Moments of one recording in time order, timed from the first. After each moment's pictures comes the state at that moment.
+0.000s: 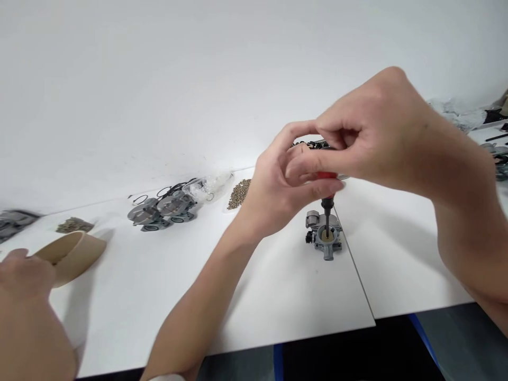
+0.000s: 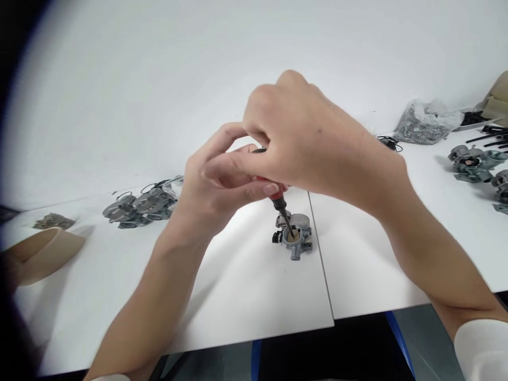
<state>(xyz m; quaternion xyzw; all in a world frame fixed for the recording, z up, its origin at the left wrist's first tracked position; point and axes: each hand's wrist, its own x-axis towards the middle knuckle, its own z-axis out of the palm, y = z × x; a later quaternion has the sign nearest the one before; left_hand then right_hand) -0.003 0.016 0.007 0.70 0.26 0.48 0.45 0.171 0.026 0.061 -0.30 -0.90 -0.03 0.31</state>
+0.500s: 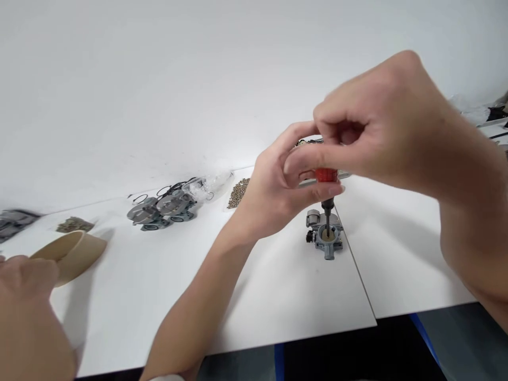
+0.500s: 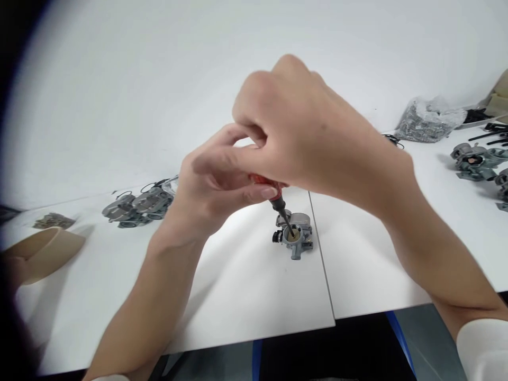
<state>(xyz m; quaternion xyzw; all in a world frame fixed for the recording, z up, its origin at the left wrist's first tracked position) -0.003 0.016 0.008 0.71 0.24 0.47 0.46 0.169 0.022 0.064 -0.31 -0.90 -0.06 0.30</state>
